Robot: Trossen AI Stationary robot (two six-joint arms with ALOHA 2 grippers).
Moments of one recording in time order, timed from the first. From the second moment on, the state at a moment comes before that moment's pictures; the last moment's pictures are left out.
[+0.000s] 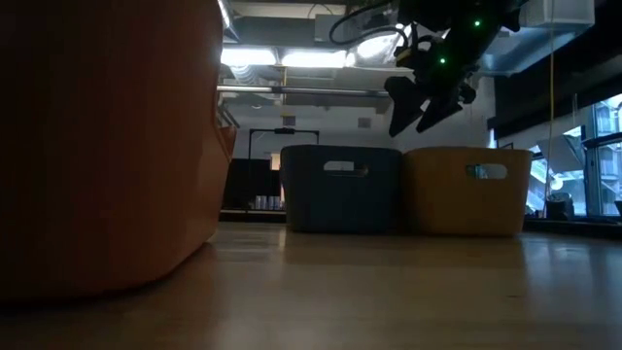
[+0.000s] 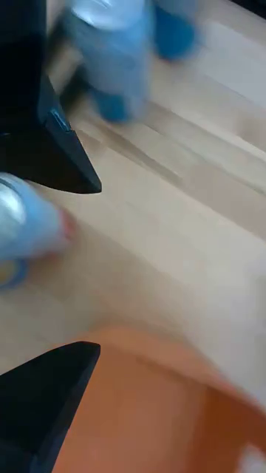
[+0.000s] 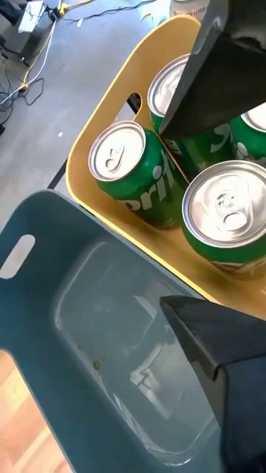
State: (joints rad) left arm -0.11 1.05 1.09 -1.36 -0.26 -0.65; right arm -0.15 1.38 0.98 -0.52 0.69 0.44
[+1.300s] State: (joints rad) left arm -0.04 1.05 0.81 -1.43 -0.07 -0.67; right arm -0.15 1.38 0.98 -0.52 0.66 0.44
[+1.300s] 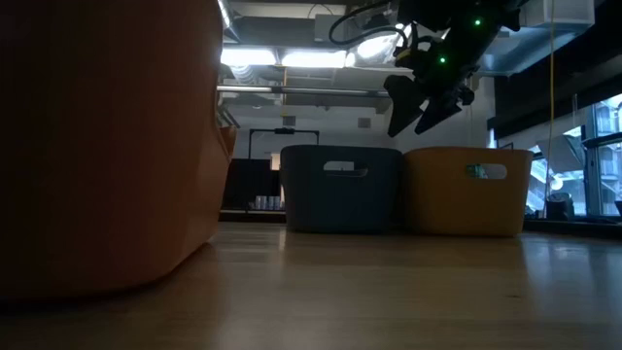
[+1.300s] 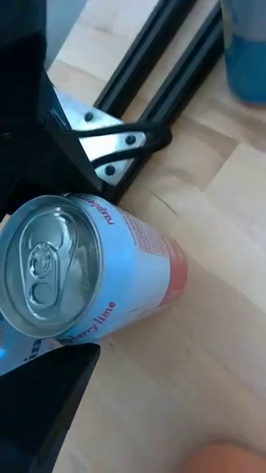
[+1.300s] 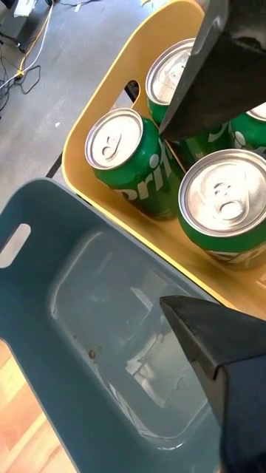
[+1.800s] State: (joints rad) left arm -0.04 1.07 0.80 -1.43 -0.06 -0.63; right arm -0.15 1.38 0.85 -0.36 0.61 0.44
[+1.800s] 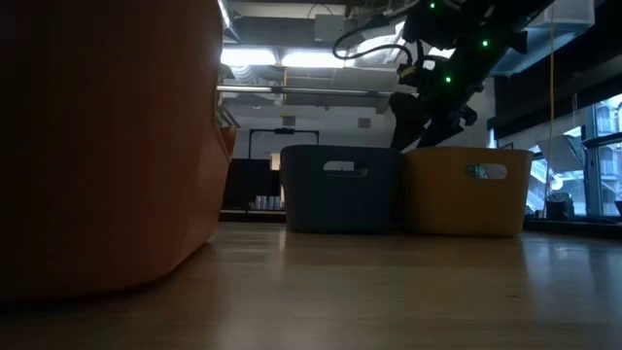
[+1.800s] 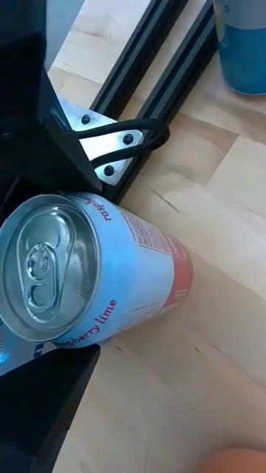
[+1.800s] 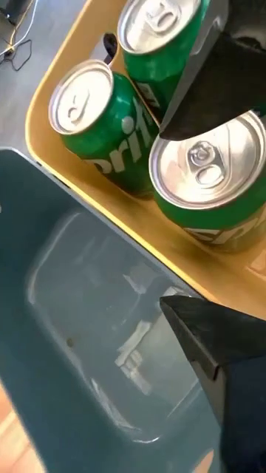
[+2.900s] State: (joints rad) left arm -0.04 1.13 0.96 -1.57 -0.08 -0.60; right arm -0.15 1.38 0.84 -0.34 0.58 0.44
